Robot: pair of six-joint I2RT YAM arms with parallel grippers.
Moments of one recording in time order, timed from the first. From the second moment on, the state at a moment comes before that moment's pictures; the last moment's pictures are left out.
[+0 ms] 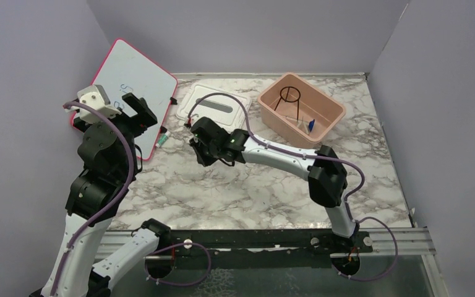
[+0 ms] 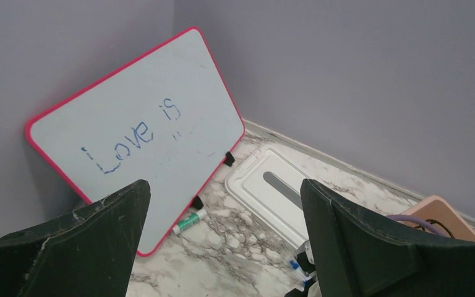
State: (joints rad) left arm -0.45 0.77 1.34 -0.58 -0.72 -0.30; right arm 1.07 2.03 1.77 -0.49 0.08 0.29
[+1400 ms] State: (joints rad) left arm -0.45 0.75 1.37 -0.60 -0.80 -0.20; right arm 1.12 2.20 1.88 -0.61 0.15 0.23
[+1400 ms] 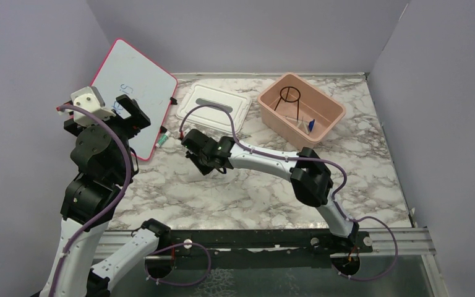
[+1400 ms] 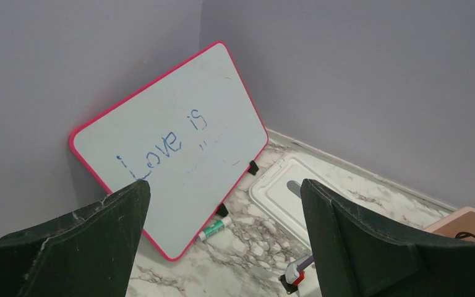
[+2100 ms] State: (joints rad) left arm -0.45 0.77 1.35 -0.61 -0.79 -0.22; right arm 1.12 2.20 1.87 -0.65 0.21 0.23
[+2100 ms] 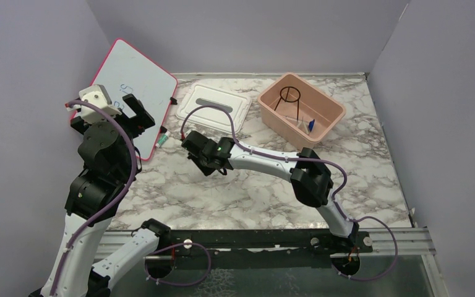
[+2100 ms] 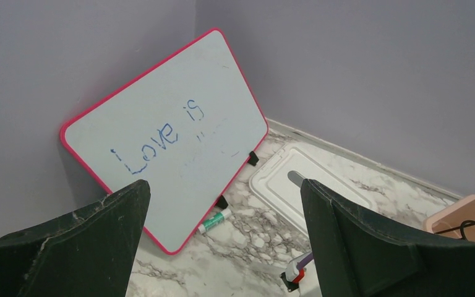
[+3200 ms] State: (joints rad) left arm -0.45 0.78 1.34 -0.61 -0.75 -0.23; right arm 1.11 2.15 1.81 -0.69 0.20 0.23
